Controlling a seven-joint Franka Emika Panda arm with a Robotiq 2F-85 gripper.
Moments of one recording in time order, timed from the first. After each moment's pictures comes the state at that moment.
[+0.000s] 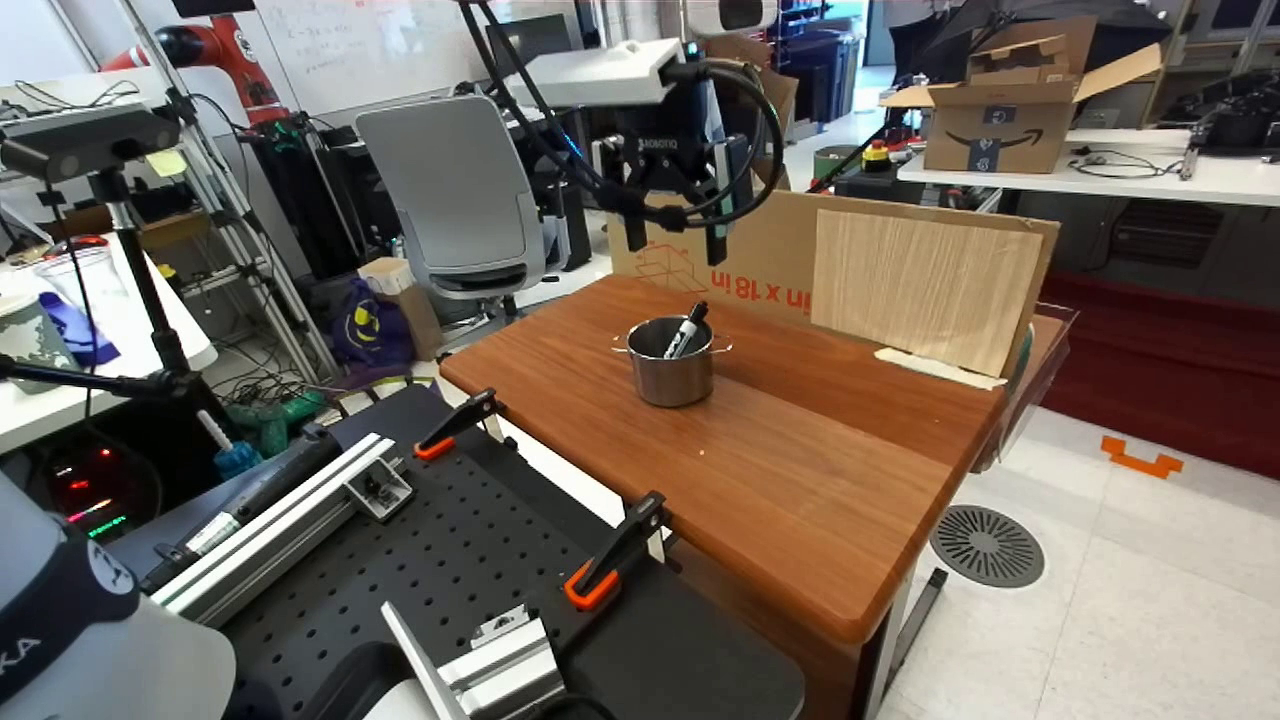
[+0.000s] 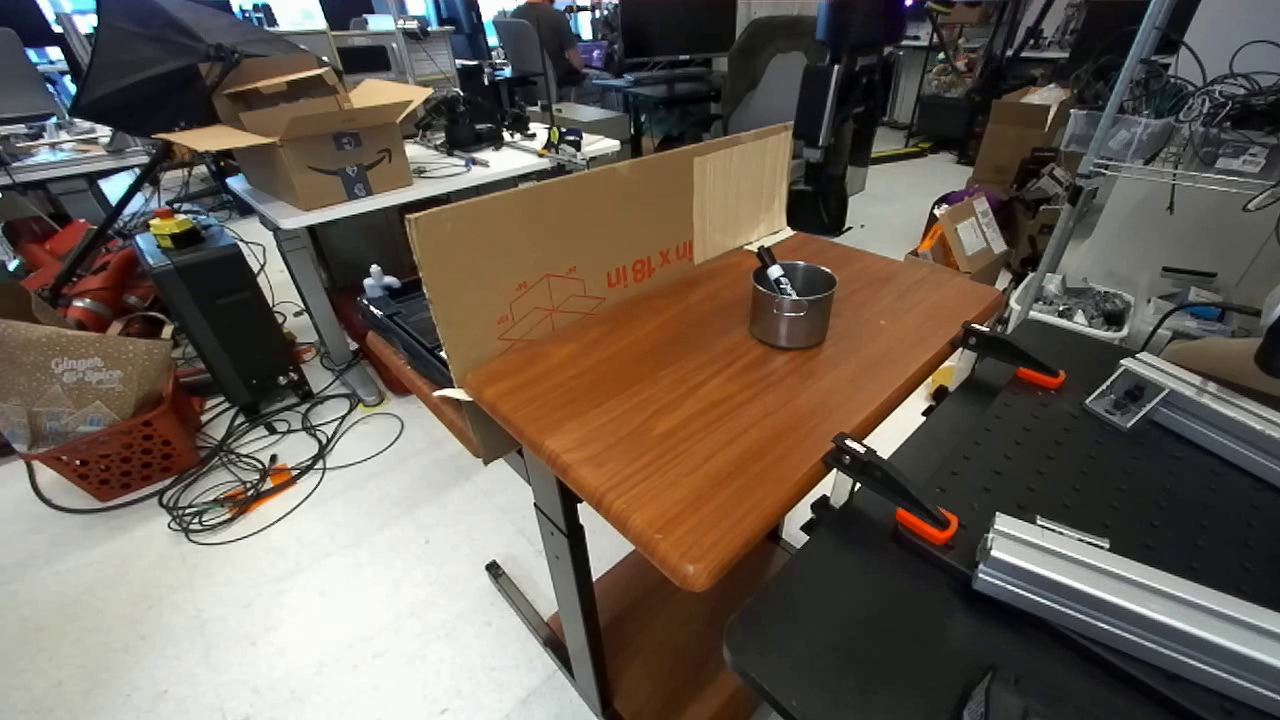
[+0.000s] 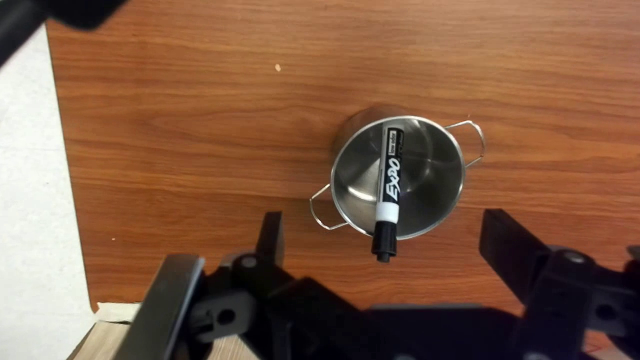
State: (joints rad) arm -0.01 0.06 -0.05 -2.36 -0.04 2.43 -0.15
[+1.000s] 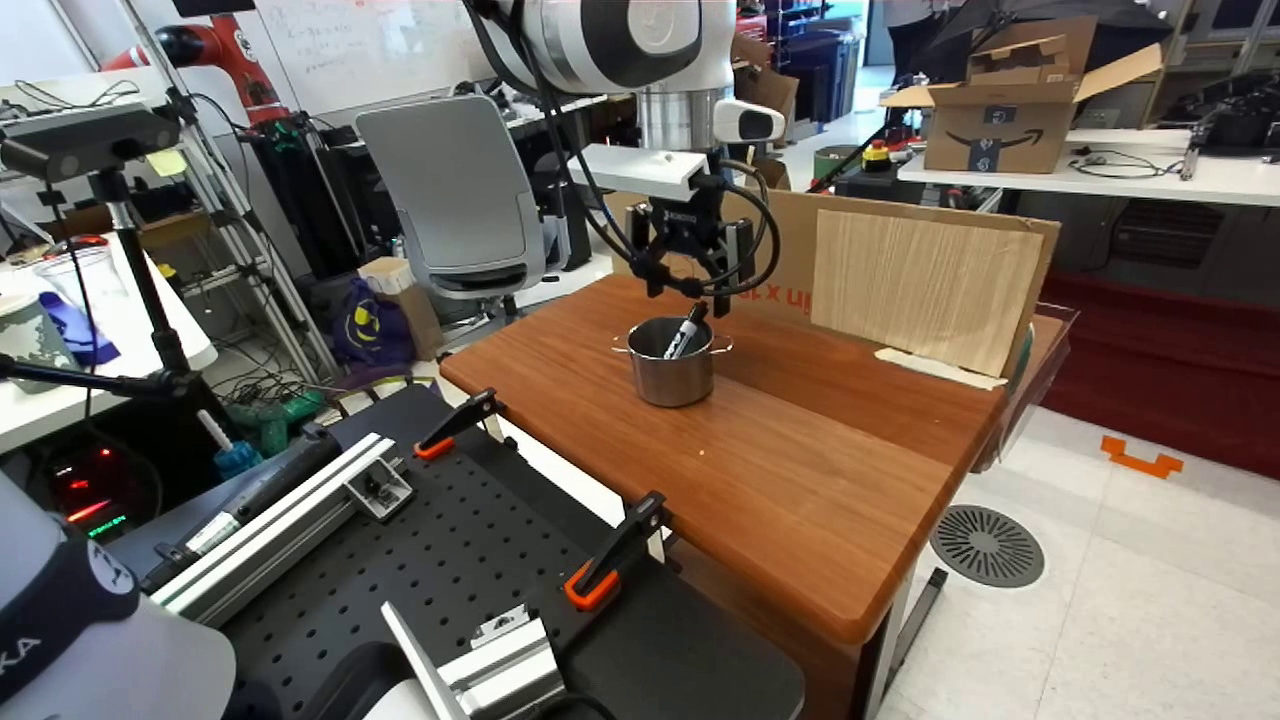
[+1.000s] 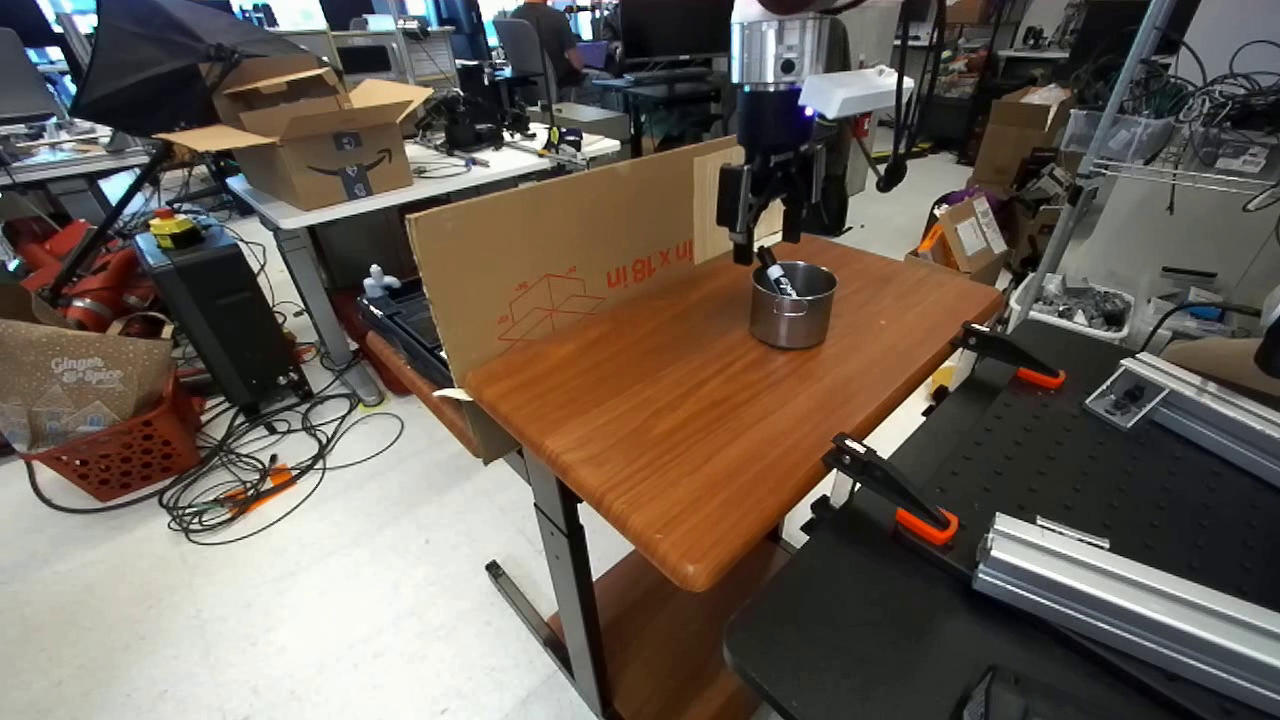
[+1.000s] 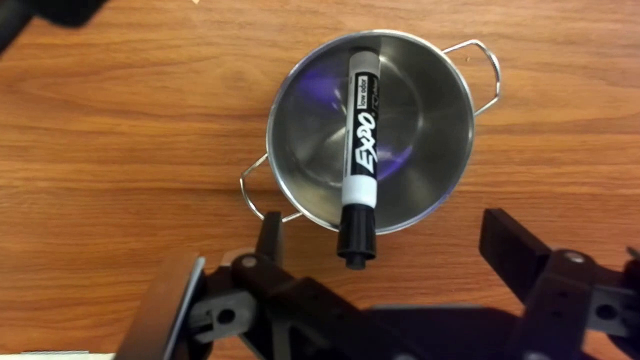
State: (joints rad) arm -0.01 0.38 0.01 -2.15 0.00 2.46 -0.08
